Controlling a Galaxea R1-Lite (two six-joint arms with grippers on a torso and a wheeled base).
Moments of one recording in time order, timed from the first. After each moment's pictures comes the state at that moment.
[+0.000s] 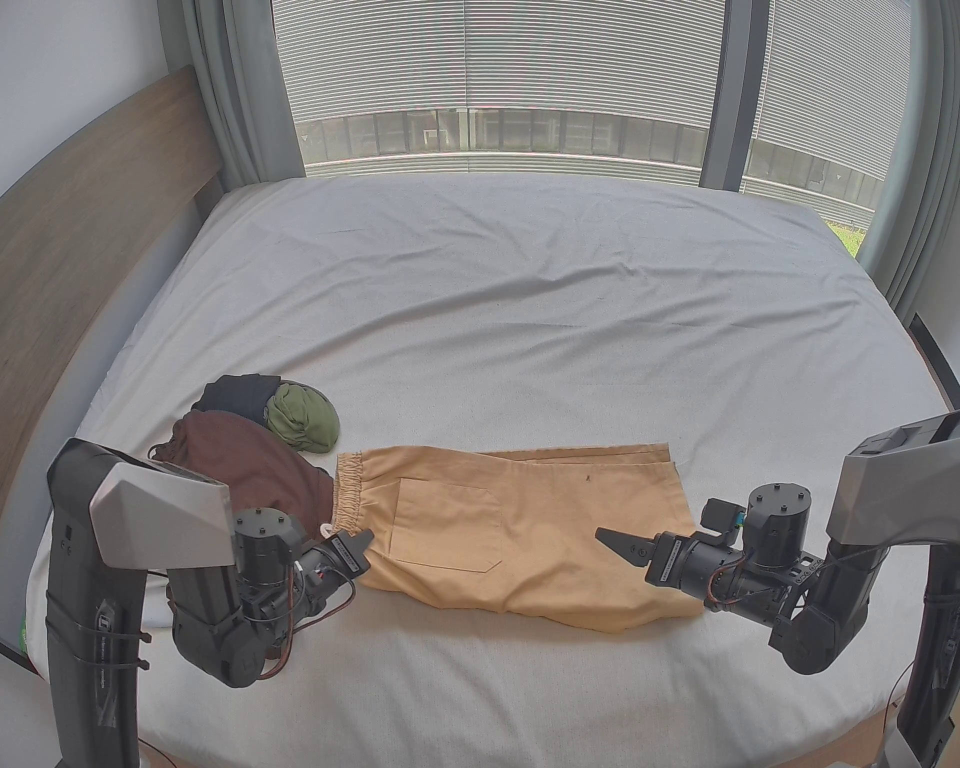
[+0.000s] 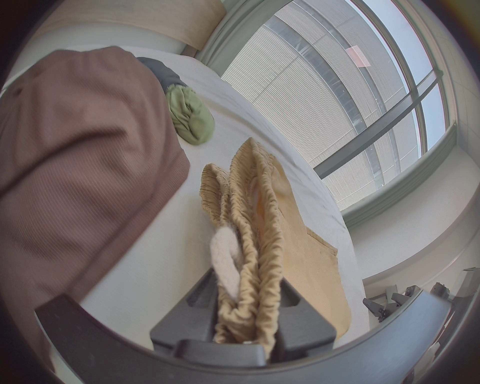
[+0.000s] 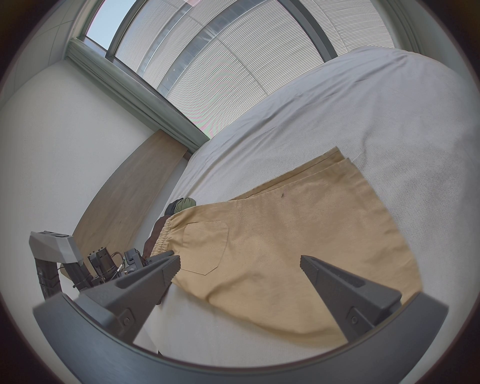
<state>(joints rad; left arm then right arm) -0.32 2.45 -0.54 -1.55 -0.04 -0.73 0.42 2.22 -0.40 -1.48 0.19 0.59</state>
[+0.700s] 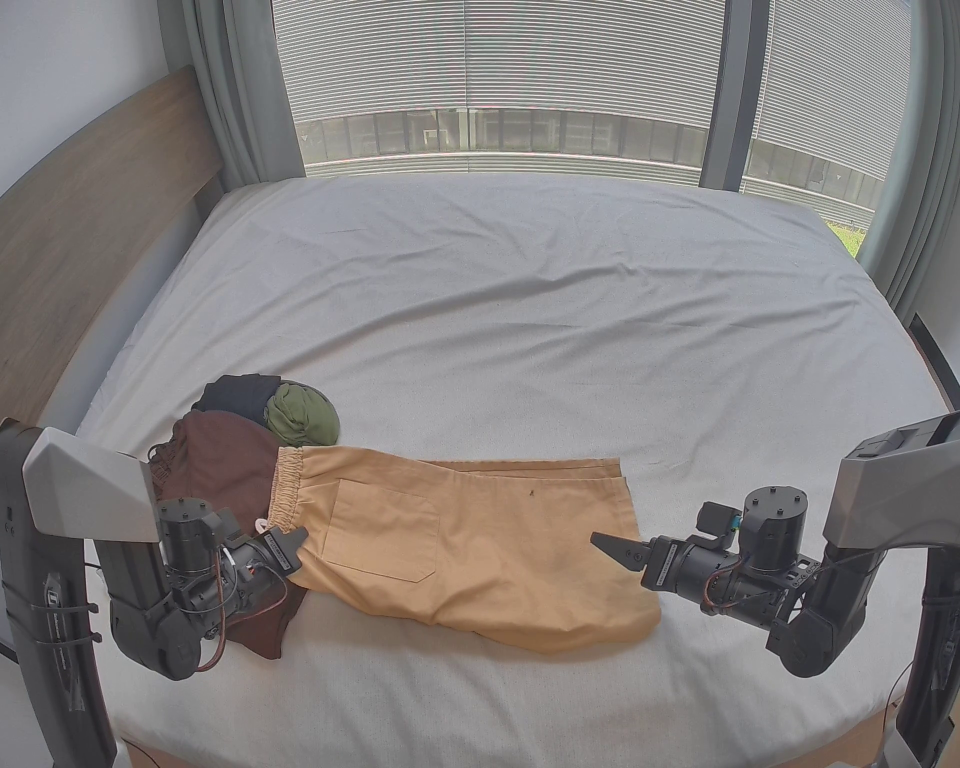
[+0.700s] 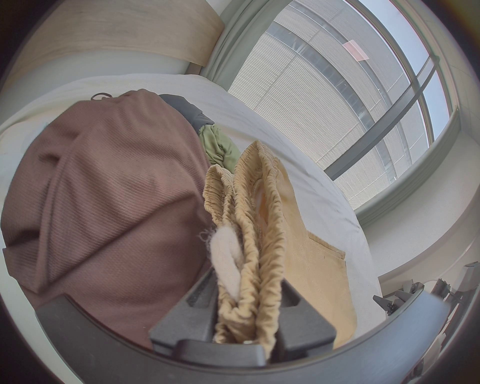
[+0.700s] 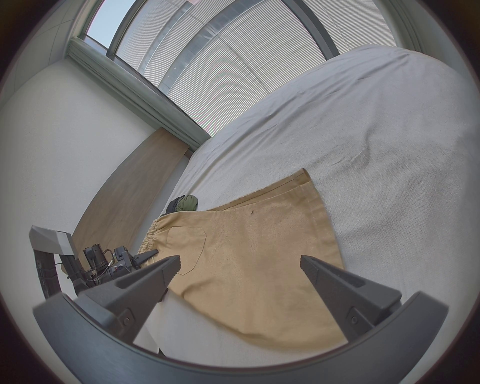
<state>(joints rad) -0.13 2.32 -0.37 -1.55 -0.14 -0.59 0.44 2.23 -0.40 -1.48 0.19 0.59</state>
